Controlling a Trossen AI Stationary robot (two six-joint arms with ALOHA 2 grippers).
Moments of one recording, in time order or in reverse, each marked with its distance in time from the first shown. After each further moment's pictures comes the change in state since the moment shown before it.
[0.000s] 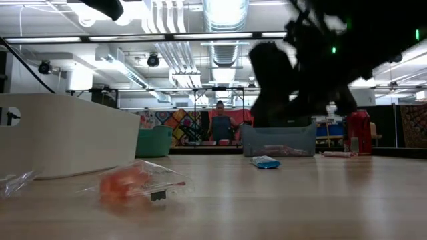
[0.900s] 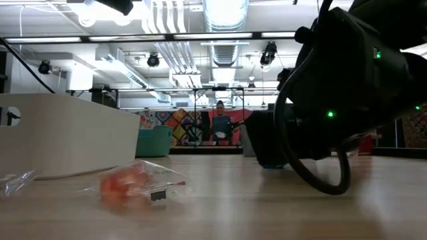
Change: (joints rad) left arm 0.000 0.000 0.000 -0.001 -0.049 -0.064; right arm 0.000 0.314 0.073 -0.120 0.000 0.168
